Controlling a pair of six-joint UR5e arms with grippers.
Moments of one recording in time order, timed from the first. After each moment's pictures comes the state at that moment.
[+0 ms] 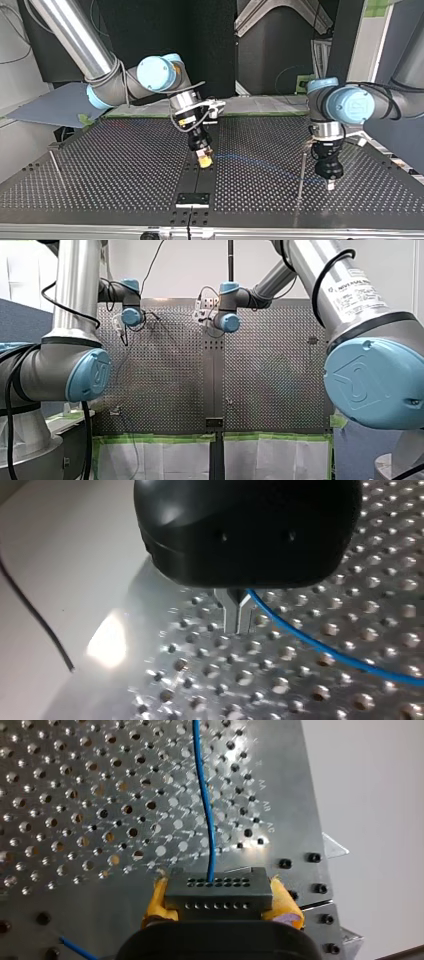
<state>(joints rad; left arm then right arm) 0.04 -1.73 -1.68 -2.65 -1.67 -1.89 2.29 -1.03 1.25 -0.49 1.49 1.70</state>
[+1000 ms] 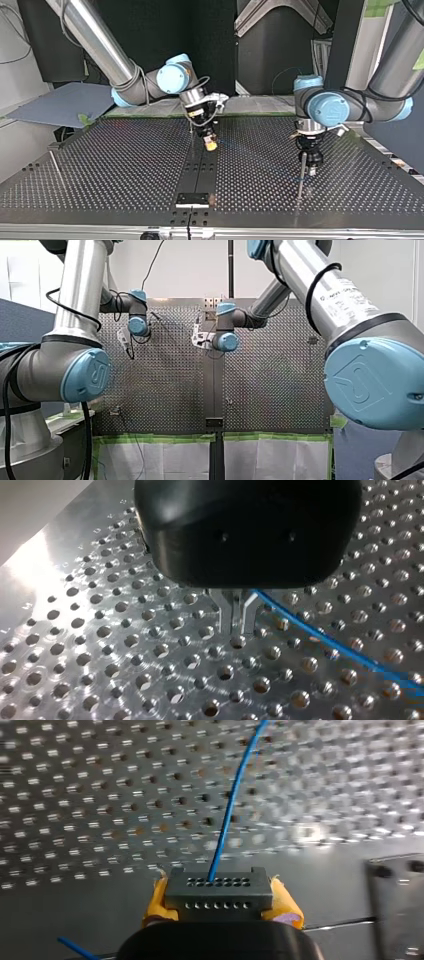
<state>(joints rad) -0.01 -1.81 -1.68 -2.72 -1.73 -1.96 2.30 -0.90 1.26 -0.46 1.52 1.68</state>
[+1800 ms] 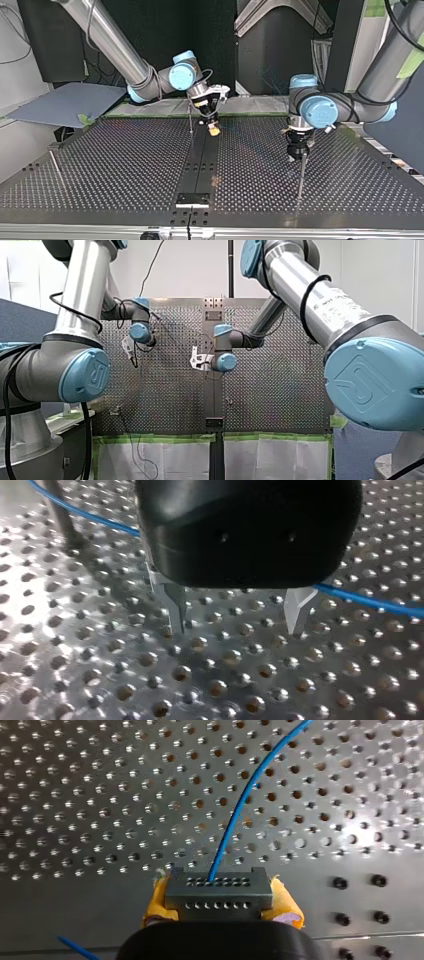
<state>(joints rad) -0.03 -1.88 -1.68 -2.76 -1.66 -1.96 2.31 -0.79 1.29 -0.48 1.53 1.67</state>
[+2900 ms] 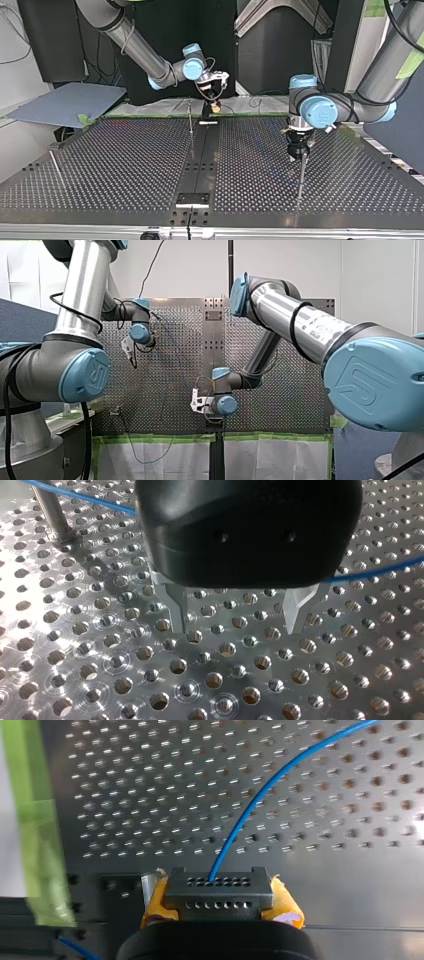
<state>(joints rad) -0.03 -1.88 -1.68 -2.76 -1.67 -1.95 2.32 -0.51 1.30 -0.58 1.56 1.70</state>
